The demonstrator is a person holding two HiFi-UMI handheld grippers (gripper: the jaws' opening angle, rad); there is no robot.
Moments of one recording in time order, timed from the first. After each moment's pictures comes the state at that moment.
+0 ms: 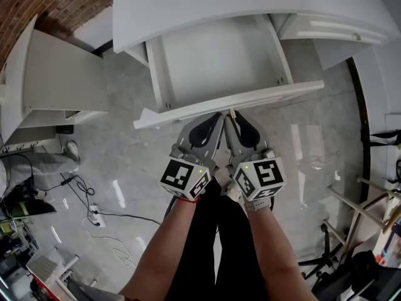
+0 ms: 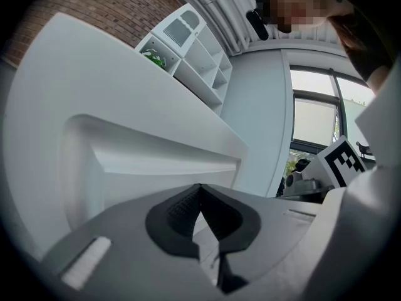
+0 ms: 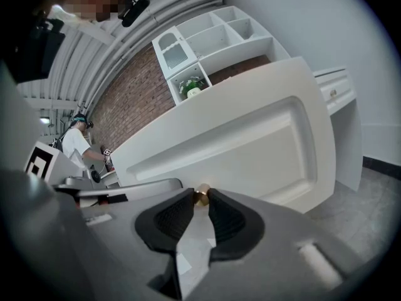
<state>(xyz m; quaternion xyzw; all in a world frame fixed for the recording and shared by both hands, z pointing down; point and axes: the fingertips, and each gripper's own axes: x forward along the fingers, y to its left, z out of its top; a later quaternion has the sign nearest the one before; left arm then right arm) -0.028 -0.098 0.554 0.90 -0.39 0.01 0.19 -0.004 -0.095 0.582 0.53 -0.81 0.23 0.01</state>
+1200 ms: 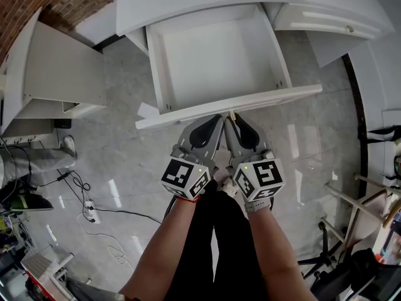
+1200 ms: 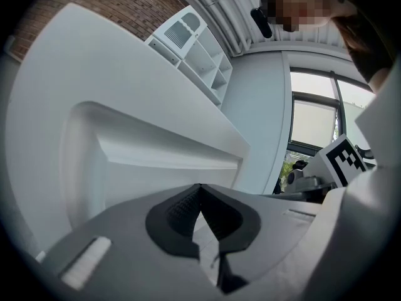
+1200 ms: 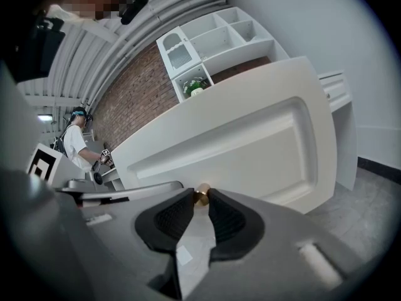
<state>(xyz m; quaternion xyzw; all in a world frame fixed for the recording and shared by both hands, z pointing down) -0.022 -0.048 0.559 0.90 -0.39 0.00 0.21 0.003 -0.044 0.582 0.53 -0.82 0.23 0.02</state>
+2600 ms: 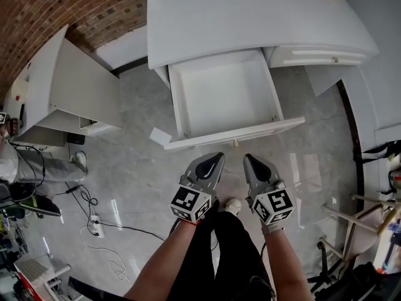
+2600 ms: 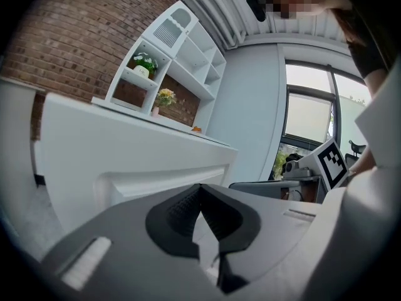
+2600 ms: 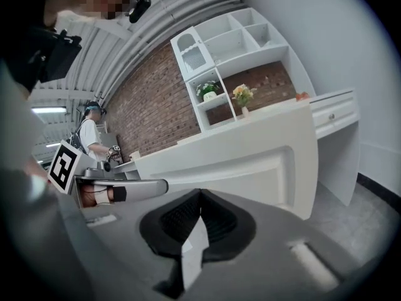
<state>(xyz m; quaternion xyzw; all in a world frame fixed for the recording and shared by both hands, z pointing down) -0.033 0.007 0.531 0.90 -0.37 0.05 0.21 0.032 0.014 0.542 0.49 -0.84 0.21 0.06</state>
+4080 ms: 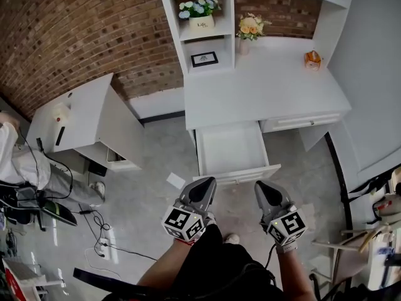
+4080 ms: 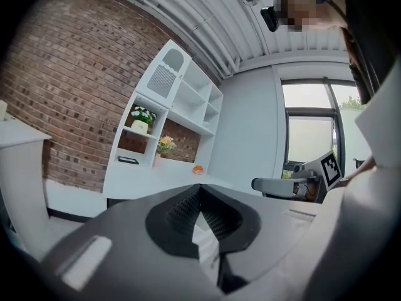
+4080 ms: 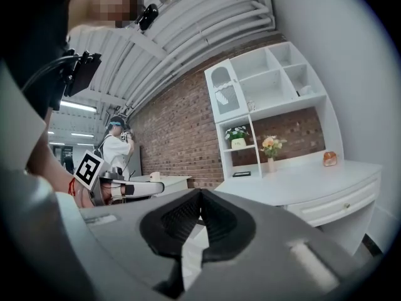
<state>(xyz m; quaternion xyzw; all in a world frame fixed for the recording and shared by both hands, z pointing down) -0.087 0.022 0.272 0.90 -0.42 -0.03 0.14 0.037 0.038 0.259 0.44 -0.90 0.08 0.02</state>
